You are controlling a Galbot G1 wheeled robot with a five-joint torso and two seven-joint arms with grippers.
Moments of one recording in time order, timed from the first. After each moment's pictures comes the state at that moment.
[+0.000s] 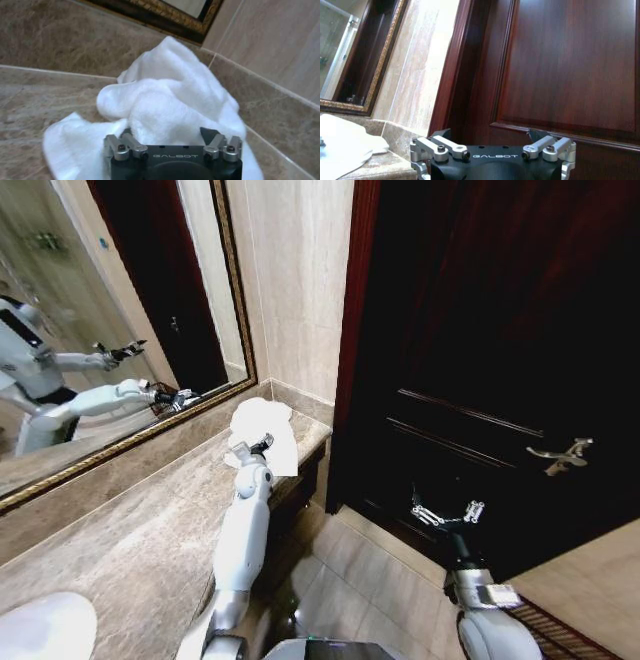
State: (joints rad) left arm 0.79 -1.56 -0.54 -1.46 -0.47 0.31 -0.38; right arm -1.73 1.30 0.65 2.17 0.09 0.37 0.05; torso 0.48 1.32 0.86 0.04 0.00
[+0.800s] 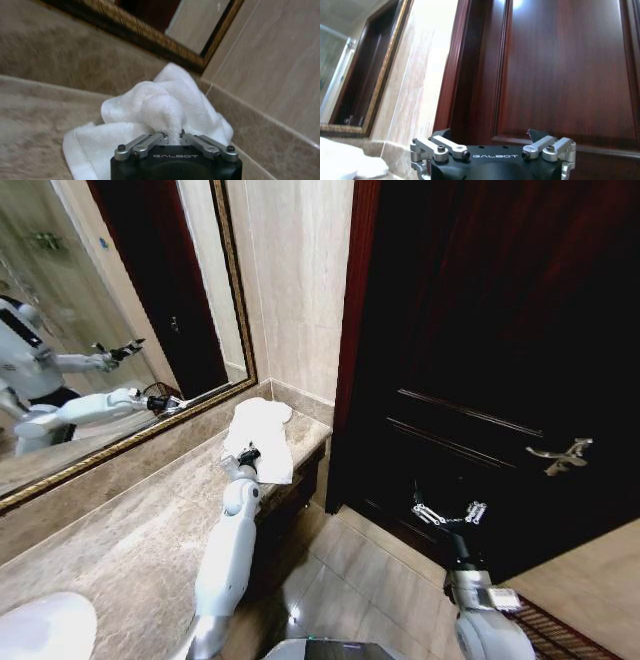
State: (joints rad) left arm 0.96 -1.49 -0.55 -1.63 -0.55 0.14 -0.32; right arm -1.72 1.36 0.64 2.19 0.12 0.43 0.01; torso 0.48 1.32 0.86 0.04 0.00
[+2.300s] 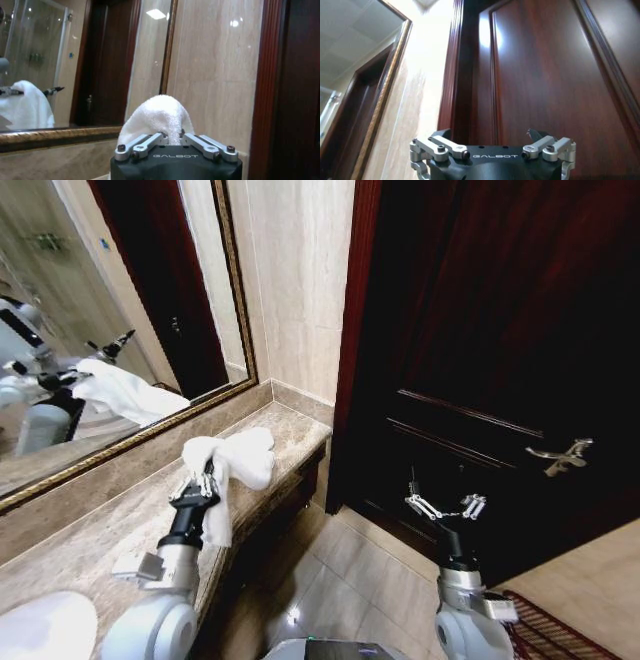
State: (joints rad) left arm 1.78 -1.53 -0.74 -2.51 -0.27 0.08 0.03; right arm -1.69 1.50 0.60 2.25 0.11 0.55 -0.01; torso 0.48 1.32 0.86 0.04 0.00
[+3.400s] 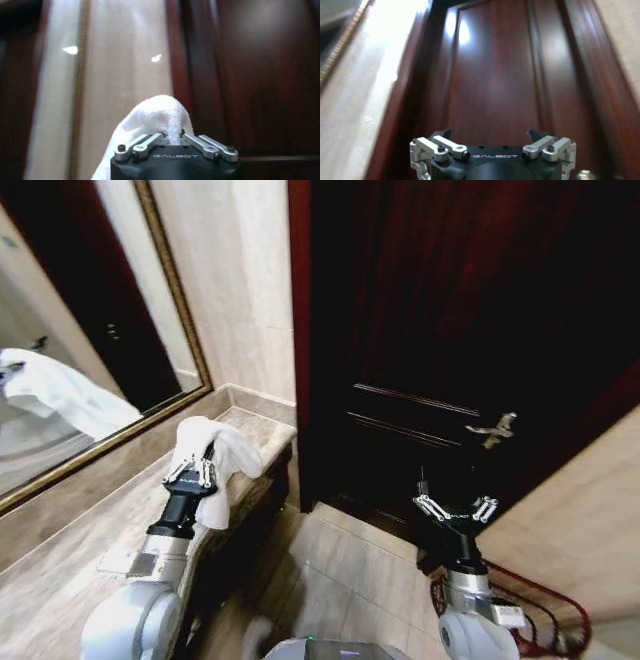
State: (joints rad) left arm 1.66 -1.41 -0.78 -2.50 -0.25 -0.03 0.15; right arm -1.70 1.50 0.61 2.21 0.08 0.57 -0.01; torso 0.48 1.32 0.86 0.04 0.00
